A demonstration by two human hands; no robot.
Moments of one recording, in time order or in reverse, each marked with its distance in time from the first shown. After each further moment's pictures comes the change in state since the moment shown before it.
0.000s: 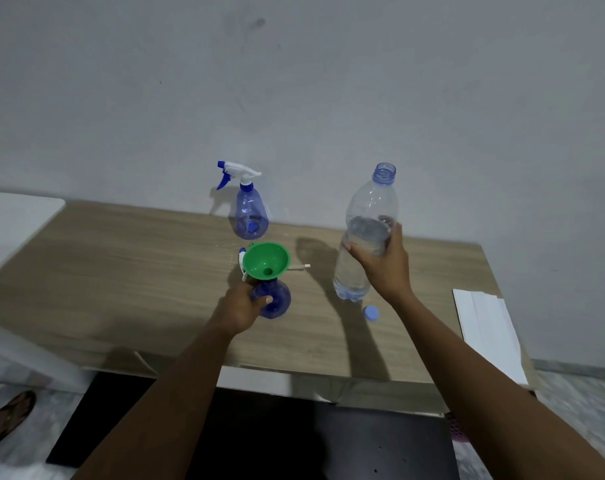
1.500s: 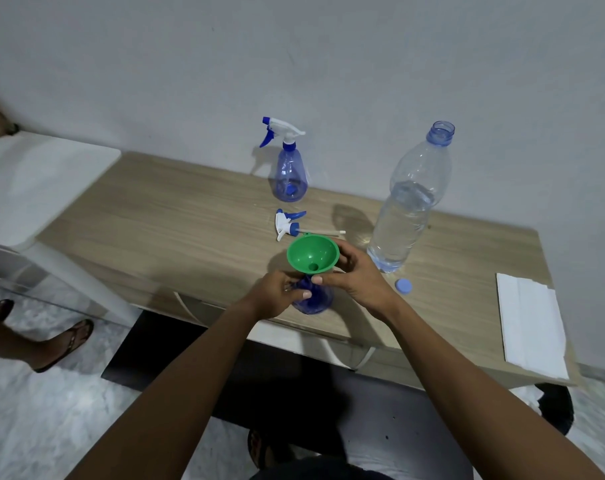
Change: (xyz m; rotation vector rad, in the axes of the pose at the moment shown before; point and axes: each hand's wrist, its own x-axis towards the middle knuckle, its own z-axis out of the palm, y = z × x) left_hand -0.042 -0.032 0.019 -0.158 -0.214 0.122; right_hand -0.075 0.003 0.064 0.363 -0.710 0.157
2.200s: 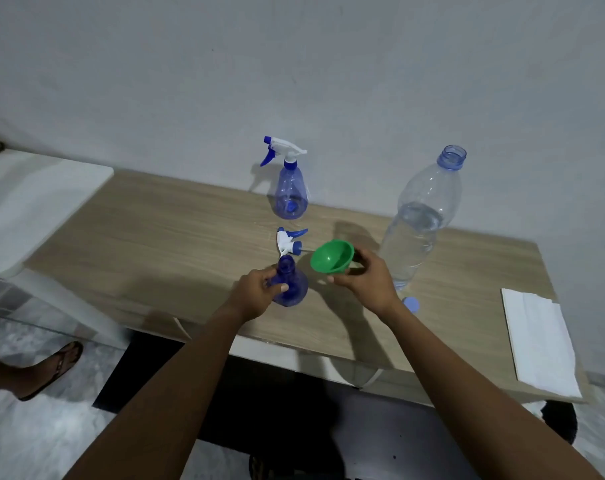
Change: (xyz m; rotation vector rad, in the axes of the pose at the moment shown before) left_hand 0.017 -0.012 -0.056 0.066 0.186 -0.074; right_hand 0.041 0.013 -0.011 -0.270 0.346 0.018
